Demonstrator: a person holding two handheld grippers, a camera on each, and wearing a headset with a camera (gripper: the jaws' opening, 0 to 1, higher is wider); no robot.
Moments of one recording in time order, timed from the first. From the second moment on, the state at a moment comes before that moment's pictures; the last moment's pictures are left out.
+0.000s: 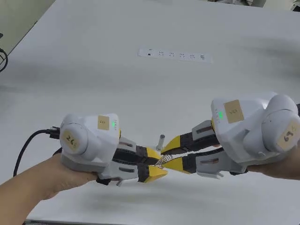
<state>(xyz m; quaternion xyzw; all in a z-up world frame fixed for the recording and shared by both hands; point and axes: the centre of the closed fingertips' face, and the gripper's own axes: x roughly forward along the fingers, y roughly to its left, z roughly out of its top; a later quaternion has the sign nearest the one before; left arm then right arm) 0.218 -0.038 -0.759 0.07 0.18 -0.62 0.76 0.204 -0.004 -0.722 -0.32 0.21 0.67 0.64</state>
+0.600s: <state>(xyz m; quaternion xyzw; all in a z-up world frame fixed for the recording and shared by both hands) 0.218 -0.038 -0.756 0.08 0.18 -0.62 0.76 0.203 0.002 -0.715 -0.31 0.20 0.67 0.65</state>
